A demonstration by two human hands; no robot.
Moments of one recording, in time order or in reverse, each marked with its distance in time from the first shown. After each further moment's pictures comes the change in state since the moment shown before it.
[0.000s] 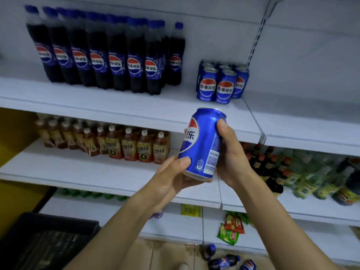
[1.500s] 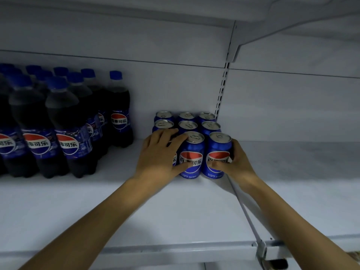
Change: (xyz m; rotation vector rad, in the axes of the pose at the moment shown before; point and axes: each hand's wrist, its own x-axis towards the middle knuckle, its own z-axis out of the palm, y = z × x) left_hand 0.354 0.049 -0.064 1.919 0.296 0.716; right_hand 0.246 -0.046 -0.240 -0.568 0.409 -0.169
